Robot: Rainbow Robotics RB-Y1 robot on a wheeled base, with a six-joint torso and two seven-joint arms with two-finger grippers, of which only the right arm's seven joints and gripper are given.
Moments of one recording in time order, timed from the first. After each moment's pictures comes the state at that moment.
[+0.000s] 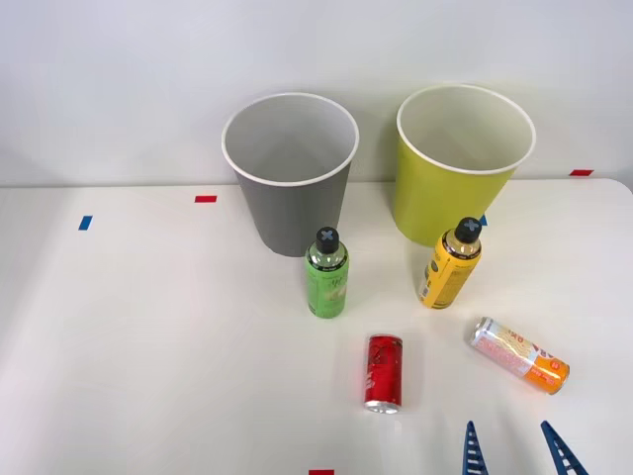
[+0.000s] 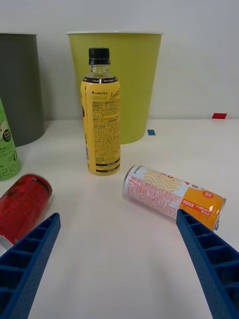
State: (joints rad) arm 1.03 -0.13 0.31 -1.95 0.00 -0.63 1.61
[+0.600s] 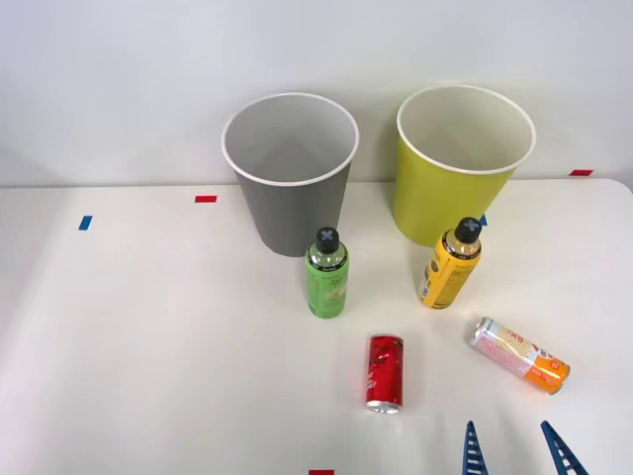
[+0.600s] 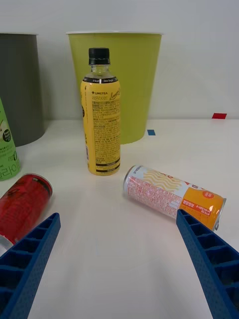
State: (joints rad) arm 1.03 -0.13 0.31 -1.95 0.00 -0.63 1.61
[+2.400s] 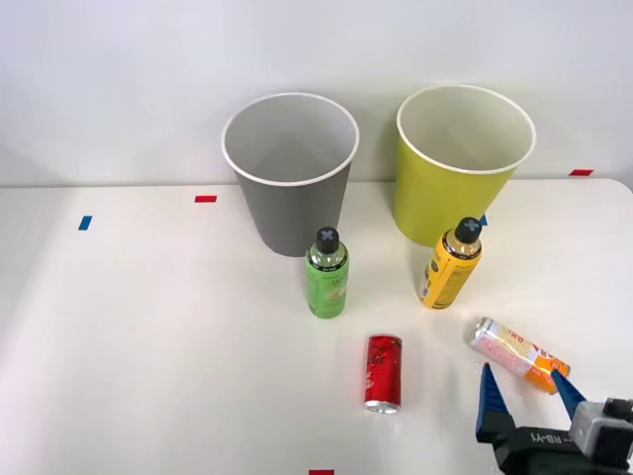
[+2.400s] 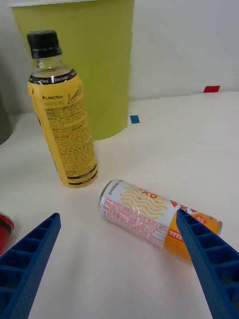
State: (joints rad) arm 0.93 -0.10 0.22 -2.25 -0.15 -0.06 1.61
